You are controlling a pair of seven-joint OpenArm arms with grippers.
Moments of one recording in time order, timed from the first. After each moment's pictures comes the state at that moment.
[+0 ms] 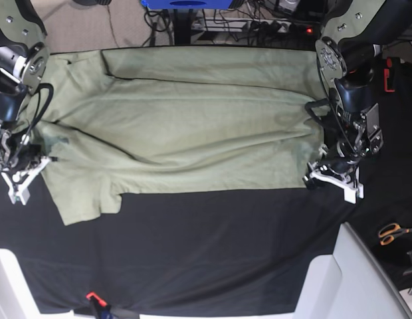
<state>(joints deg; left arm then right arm) -19.7 -13.2 -30.7 33.7 -10.3 -27.6 20.5 21.5 14.0 33.2 41.1 -13.1 32.8 -38.0</state>
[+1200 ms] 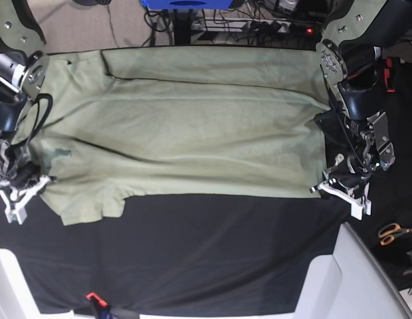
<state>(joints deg) -21.1 -13.6 -30.5 44.5 -8.3 -27.2 30.0 24.4 13.9 32.8 41.1 -13.4 33.2 -29.8</state>
